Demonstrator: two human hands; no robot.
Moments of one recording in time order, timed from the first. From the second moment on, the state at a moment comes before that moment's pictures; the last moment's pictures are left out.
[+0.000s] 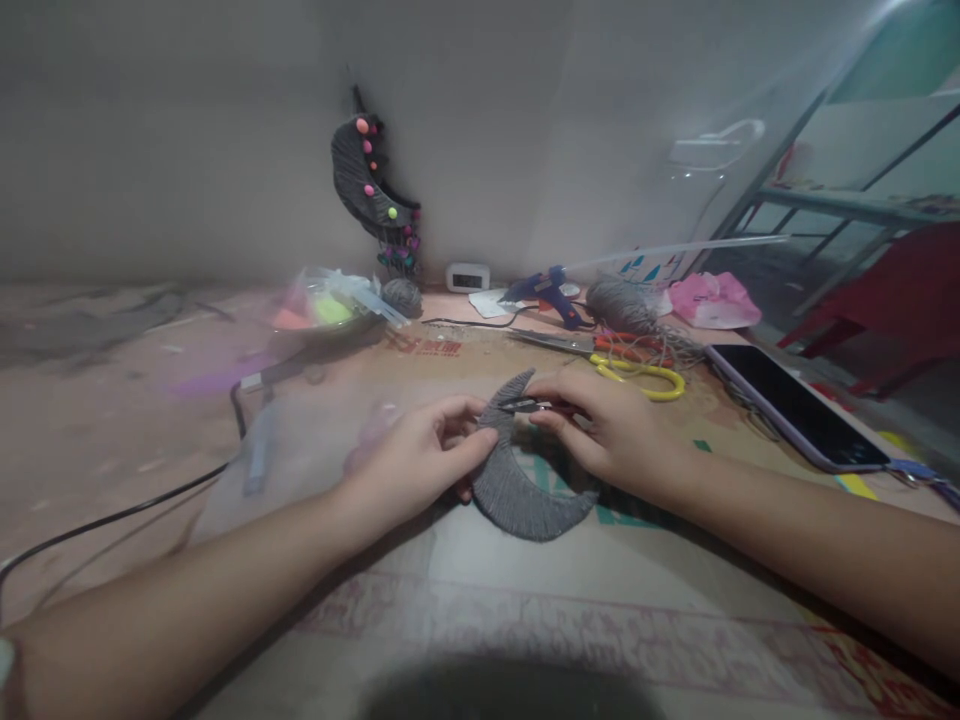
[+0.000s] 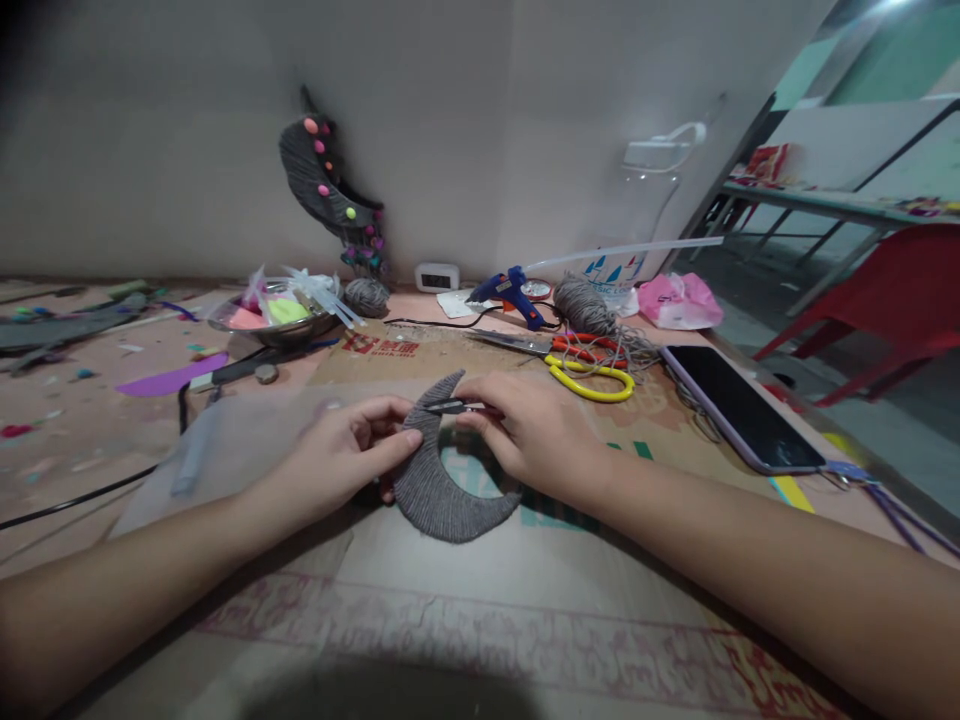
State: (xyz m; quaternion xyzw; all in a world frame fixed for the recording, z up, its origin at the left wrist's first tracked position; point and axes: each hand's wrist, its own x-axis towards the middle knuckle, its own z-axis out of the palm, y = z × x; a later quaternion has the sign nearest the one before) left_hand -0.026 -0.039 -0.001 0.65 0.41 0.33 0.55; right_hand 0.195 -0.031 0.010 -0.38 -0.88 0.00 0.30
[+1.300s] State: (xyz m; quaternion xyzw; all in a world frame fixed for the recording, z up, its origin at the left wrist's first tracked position) left_hand -0.026 -0.037 -0.004 0.62 0.38 0.33 0.60; right_hand 0.183 -0.030 0.018 -0.49 -0.72 0.29 0.40
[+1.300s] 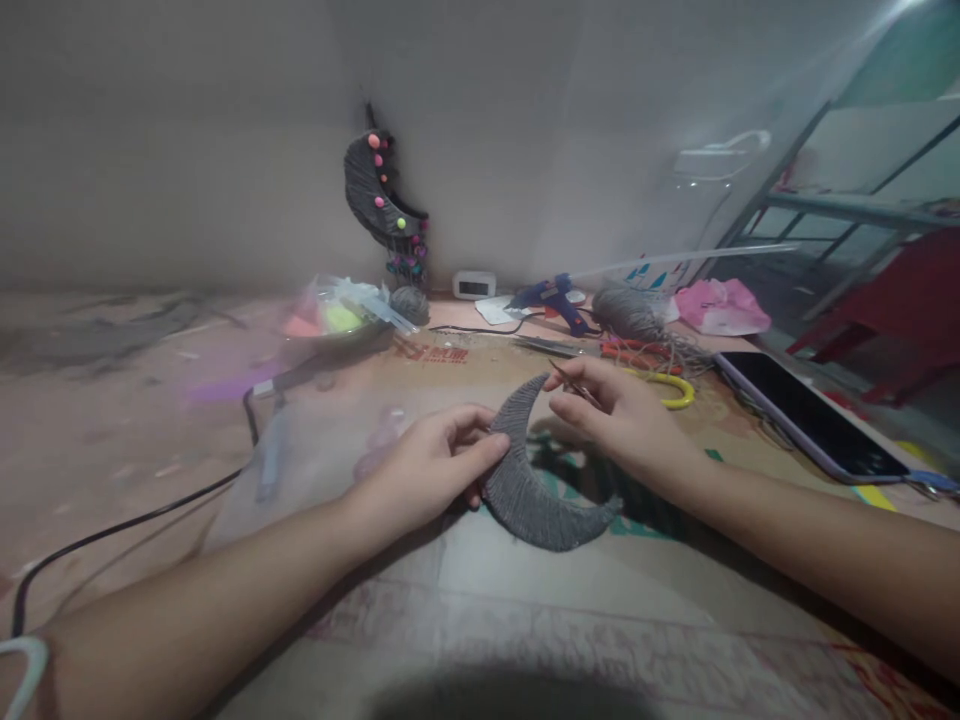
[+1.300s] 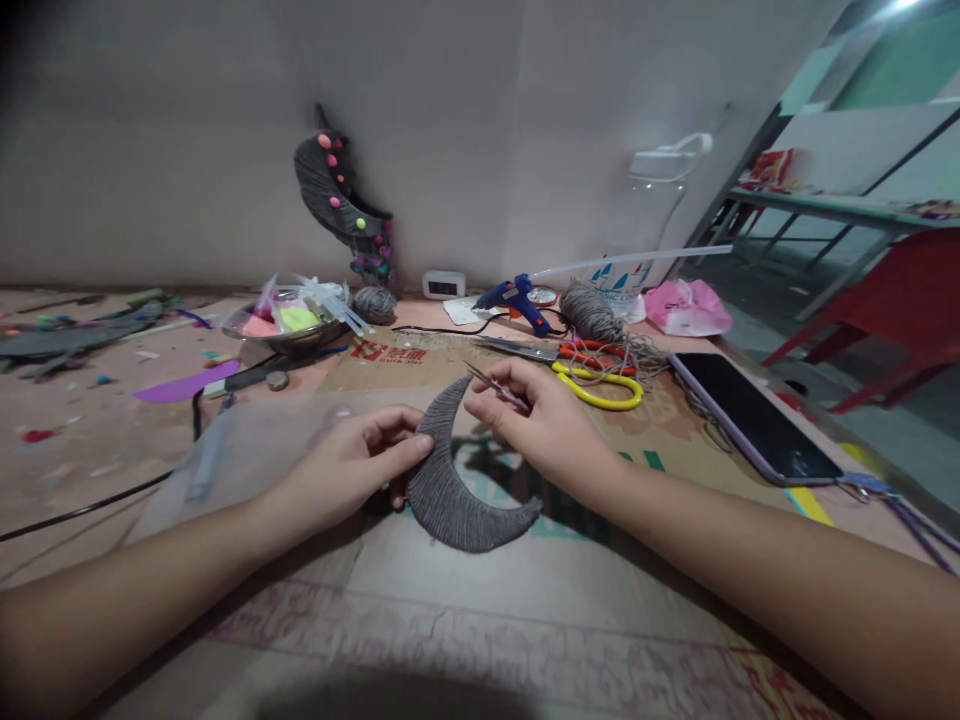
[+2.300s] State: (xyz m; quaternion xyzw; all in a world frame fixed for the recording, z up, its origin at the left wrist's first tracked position) left_hand -0.026 -0.038 0.005 0.64 0.40 0.31 0.57; right_hand 0.170 -0.038 0.020 -0.47 -0.70 0.41 0.37
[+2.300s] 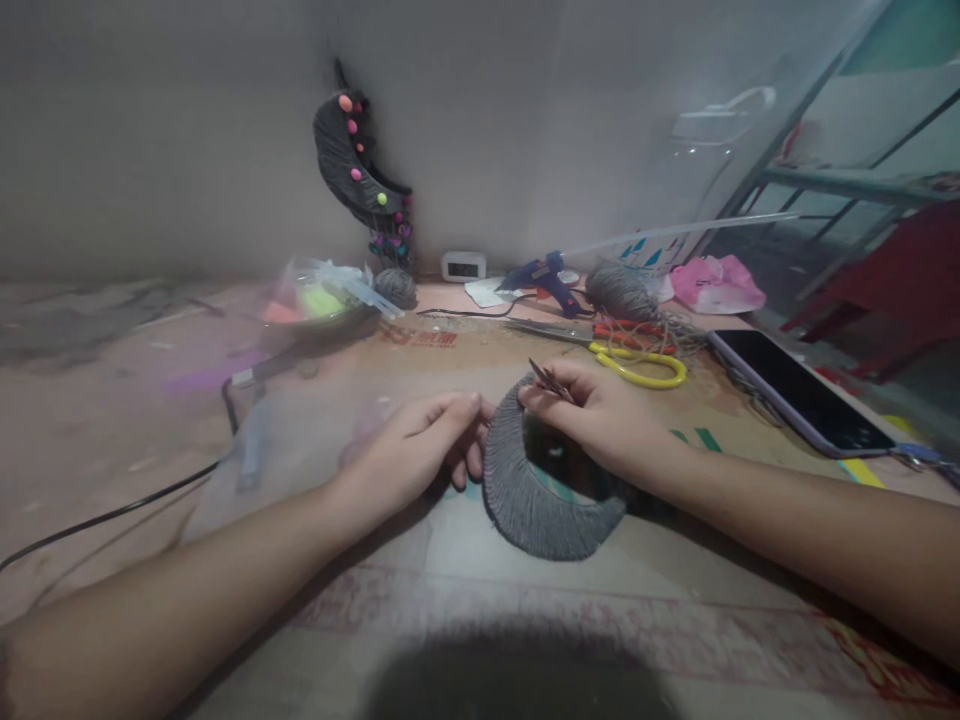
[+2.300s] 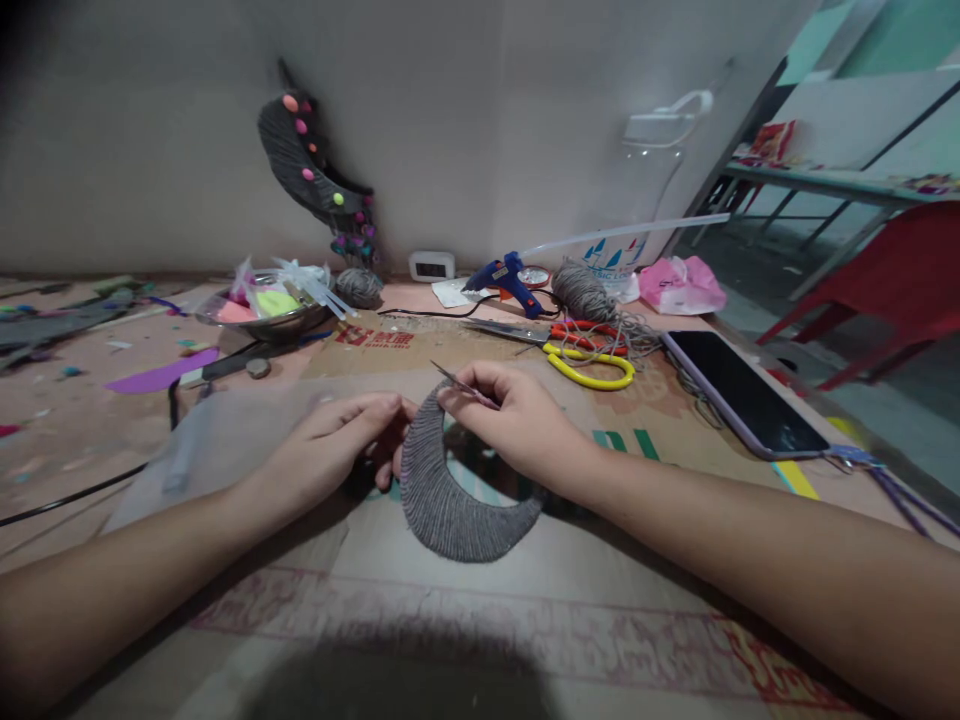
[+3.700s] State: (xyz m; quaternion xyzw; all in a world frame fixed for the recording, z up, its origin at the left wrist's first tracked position) left_hand -0.027 -0.039 0.002 0.67 0.41 0.31 0.54; right_hand 0.198 -0.029 0.010 -0.32 -0.90 -0.04 0.29
